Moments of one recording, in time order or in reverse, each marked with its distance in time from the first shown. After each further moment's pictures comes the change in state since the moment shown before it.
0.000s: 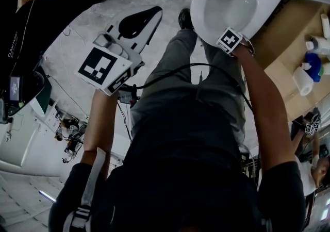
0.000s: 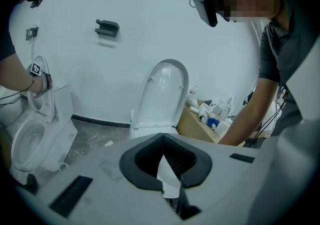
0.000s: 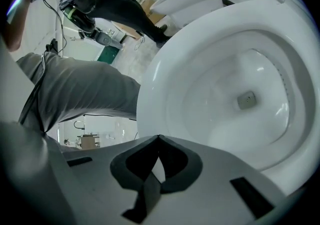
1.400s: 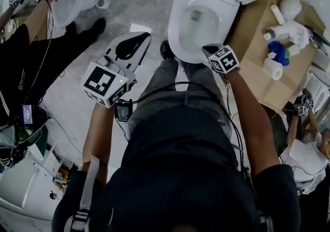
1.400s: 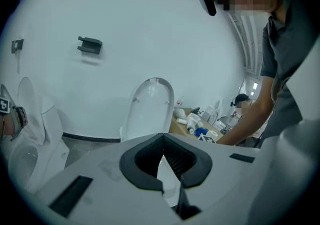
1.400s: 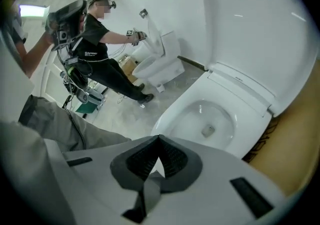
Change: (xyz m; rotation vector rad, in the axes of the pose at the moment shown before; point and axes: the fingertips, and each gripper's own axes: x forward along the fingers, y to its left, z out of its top) left arm -0.031 -0.036 0.075 0.092 -0.080 -0.115; right arm -0.198 0.015 0.032 0.263 -0.590 -0.186
